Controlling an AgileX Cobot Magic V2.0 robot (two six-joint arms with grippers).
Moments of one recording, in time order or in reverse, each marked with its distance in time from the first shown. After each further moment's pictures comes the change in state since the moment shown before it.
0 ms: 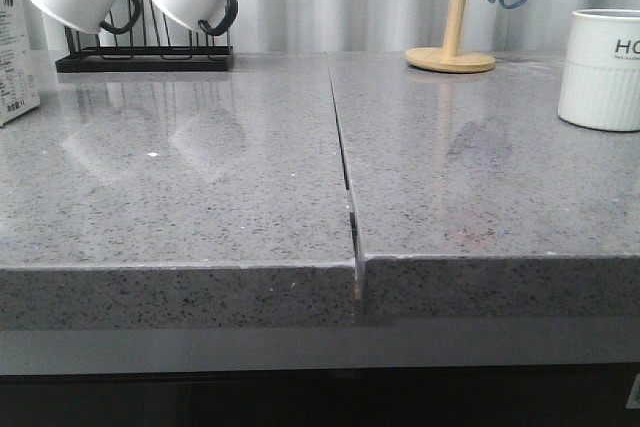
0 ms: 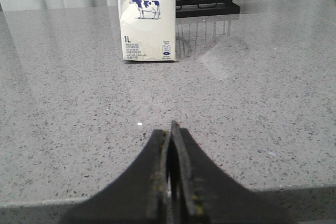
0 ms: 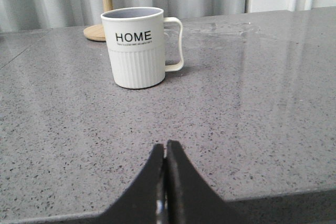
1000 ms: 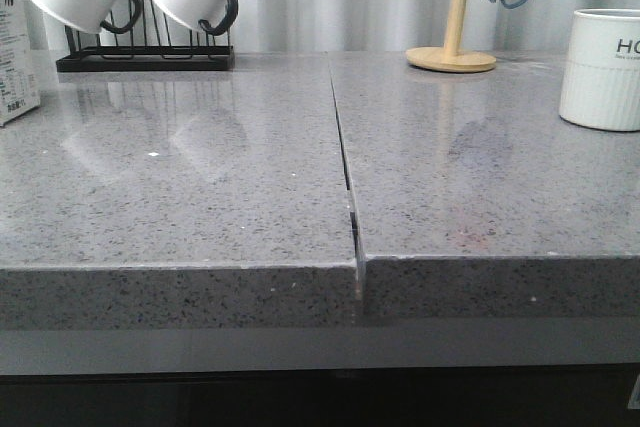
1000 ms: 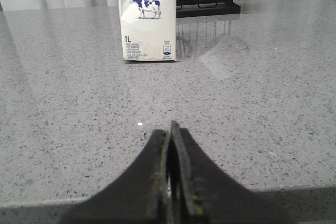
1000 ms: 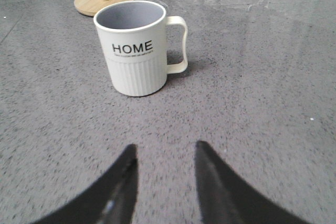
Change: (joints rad) left arm 0.000 0.000 0.000 0.000 0.000 0.000; right arm 0.000 0.562 -0.372 0.000 0.041 0.000
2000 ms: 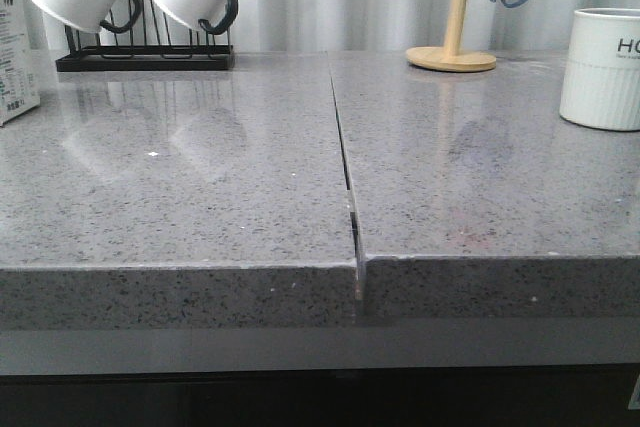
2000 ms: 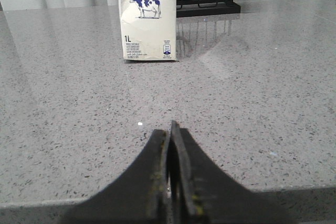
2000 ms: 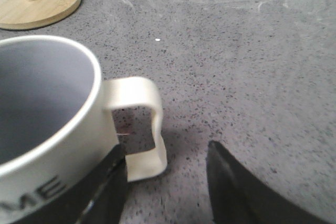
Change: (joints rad) left arm 0.000 0.000 0.000 0.000 0.000 0.000; right arm -0.037 0.966 -0.388 0.008 -0.497 0.000
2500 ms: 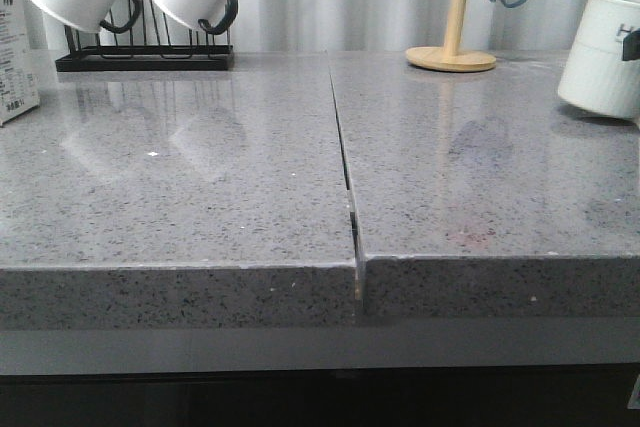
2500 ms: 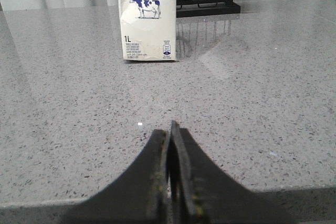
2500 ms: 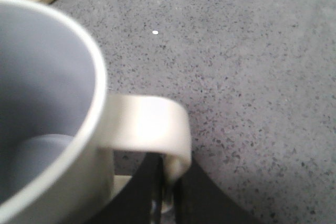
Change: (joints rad) left arm 0.000 0.000 0.000 0.000 0.000 0.000; right arm 0.000 0.161 -0.123 0.000 0.002 0.000
